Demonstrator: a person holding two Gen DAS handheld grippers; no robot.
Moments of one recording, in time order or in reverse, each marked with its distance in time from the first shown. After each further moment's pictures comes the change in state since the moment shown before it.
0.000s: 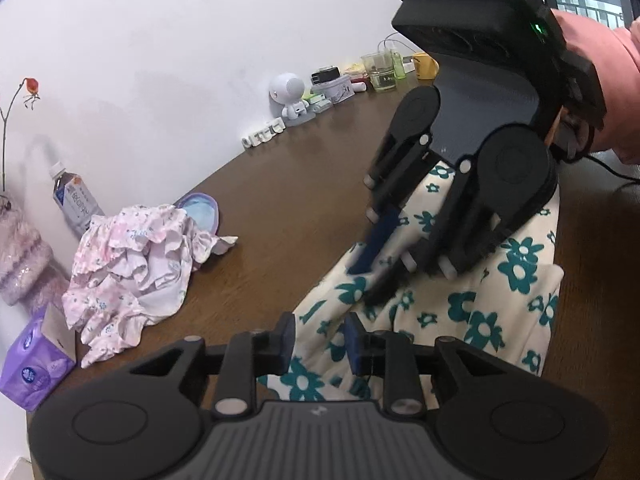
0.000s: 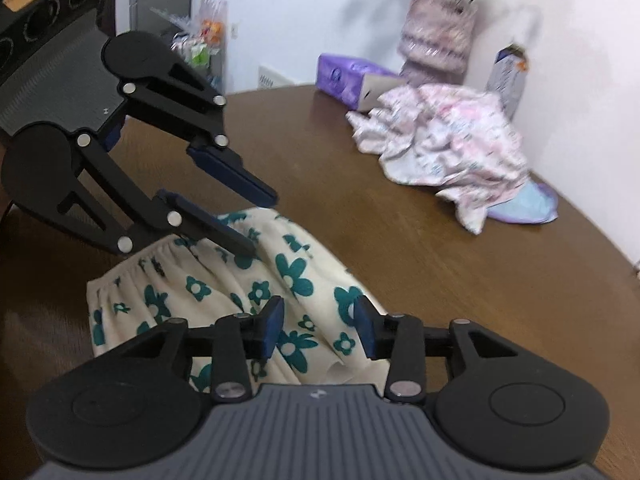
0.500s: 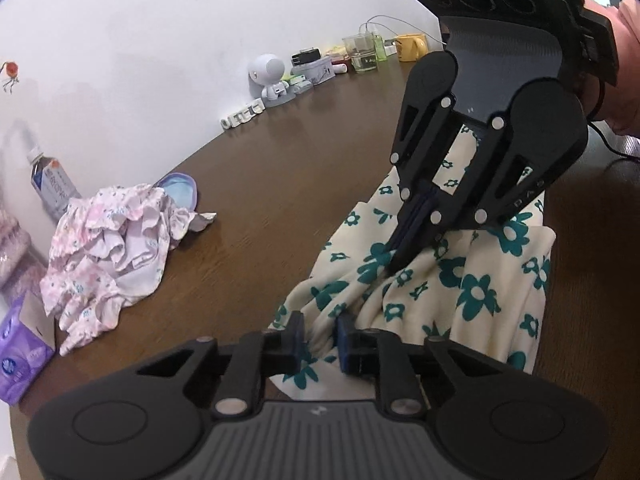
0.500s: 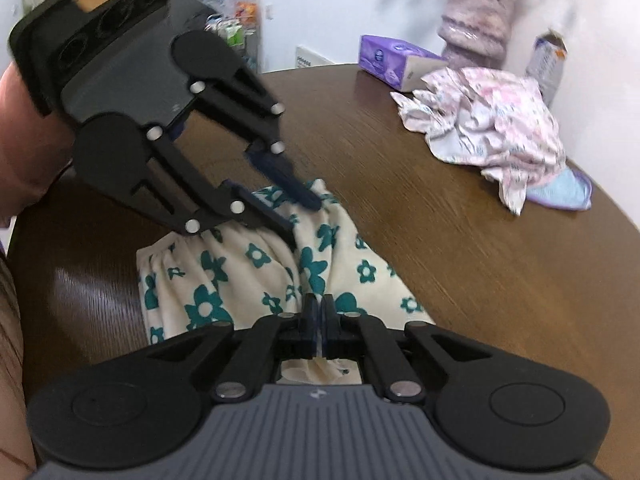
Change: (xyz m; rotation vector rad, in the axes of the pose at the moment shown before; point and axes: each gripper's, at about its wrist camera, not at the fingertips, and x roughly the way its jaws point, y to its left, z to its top) left arm 0.009 0.001 -0.012 0.002 0.046 -0.062; right arm -0.012 0.017 -0.009 -0.039 0.046 0.084
